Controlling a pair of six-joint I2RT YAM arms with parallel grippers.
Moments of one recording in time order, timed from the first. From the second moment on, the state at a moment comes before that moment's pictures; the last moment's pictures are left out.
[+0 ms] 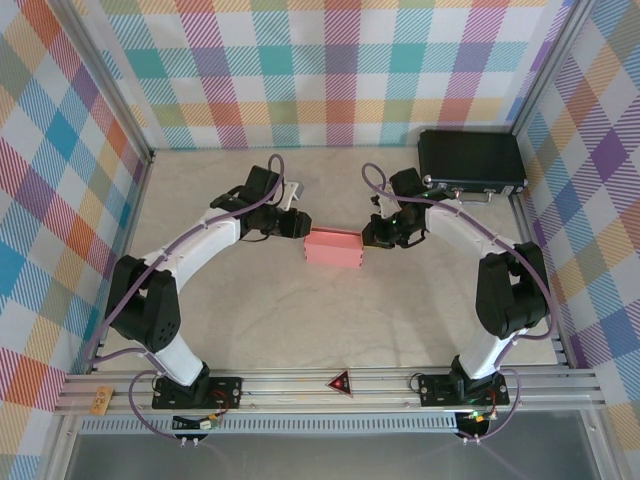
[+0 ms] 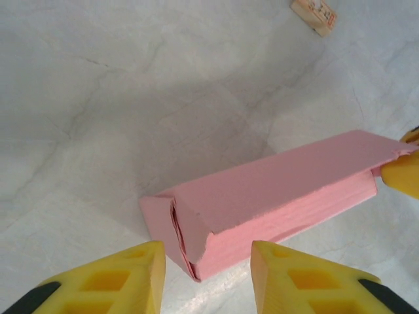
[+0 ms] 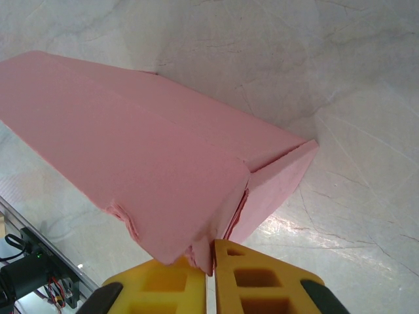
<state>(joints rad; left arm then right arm) -0.45 1.65 1.30 -0.56 0.32 -0.24 0.37 1.70 1.28 -0.78 -0.53 0.31</state>
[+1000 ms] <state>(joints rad) -0.45 1.68 1.25 -0.55 0.31 -0.24 0.37 1.71 1.28 -0.78 -0.53 0.31</state>
